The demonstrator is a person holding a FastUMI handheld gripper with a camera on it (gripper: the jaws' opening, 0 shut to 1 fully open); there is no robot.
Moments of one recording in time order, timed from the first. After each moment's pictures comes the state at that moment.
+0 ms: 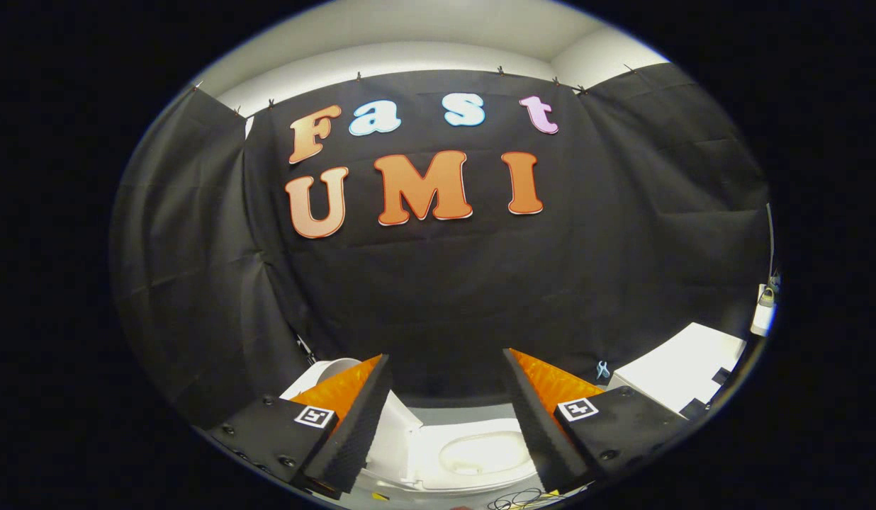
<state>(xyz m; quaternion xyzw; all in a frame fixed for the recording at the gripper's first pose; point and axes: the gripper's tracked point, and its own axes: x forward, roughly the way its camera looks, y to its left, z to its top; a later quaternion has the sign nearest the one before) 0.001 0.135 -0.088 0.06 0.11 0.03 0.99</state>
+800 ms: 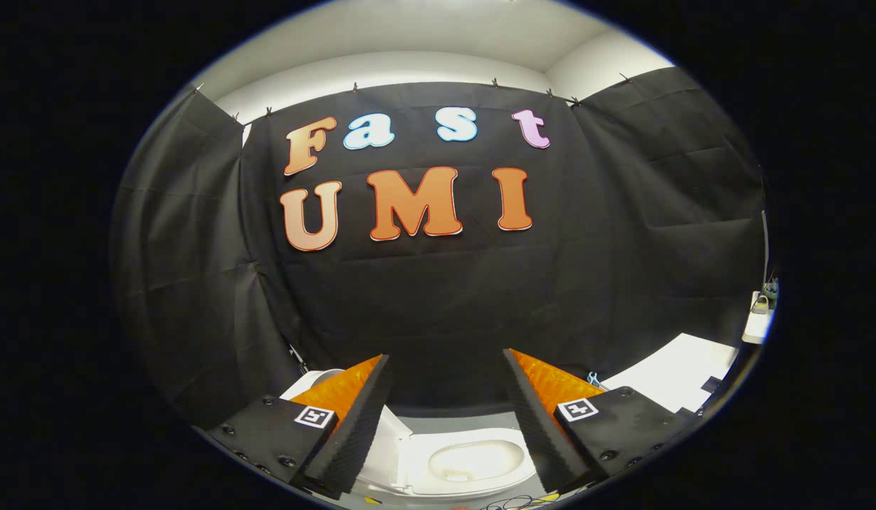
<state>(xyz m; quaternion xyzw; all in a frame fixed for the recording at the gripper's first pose) -0.006 0.122 -0.073 0.06 0.09 0.01 0.99</state>
